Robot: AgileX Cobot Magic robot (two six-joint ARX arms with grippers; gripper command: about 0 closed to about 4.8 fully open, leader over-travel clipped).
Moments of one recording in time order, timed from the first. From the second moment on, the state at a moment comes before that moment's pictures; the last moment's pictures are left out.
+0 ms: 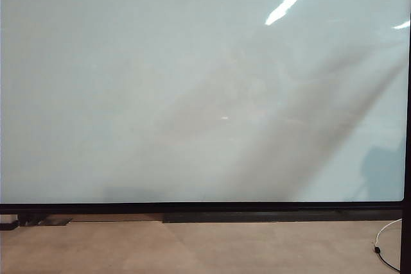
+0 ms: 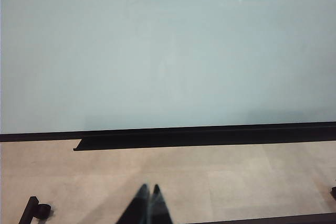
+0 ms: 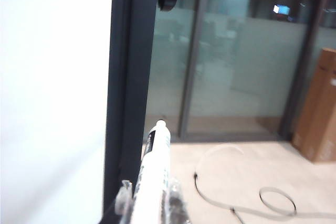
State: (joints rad) left arm 0.04 0.00 0.00 -0.14 0.02 0.05; right arm -0.30 1.06 0.37 0.88 -0.11 -0.08
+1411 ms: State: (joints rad) left arm 0.04 0.00 0.00 -0.14 0.02 0.05; right arm 0.68 1.33 0.69 0.75 -0.08 -0.38
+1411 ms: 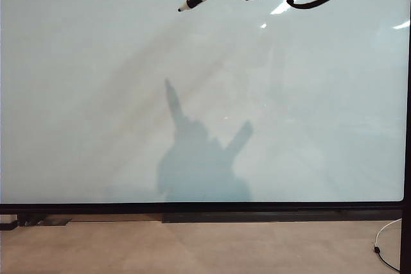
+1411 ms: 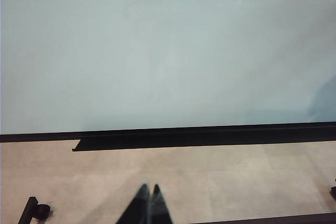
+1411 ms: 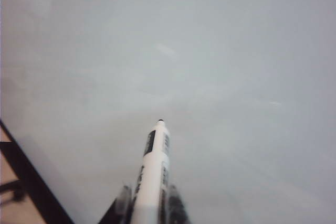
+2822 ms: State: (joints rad) left arm 0.04 0.00 0.00 -0.14 0.02 0.05; right arm 1.02 1.83 0.91 1.19 0.74 -1.48
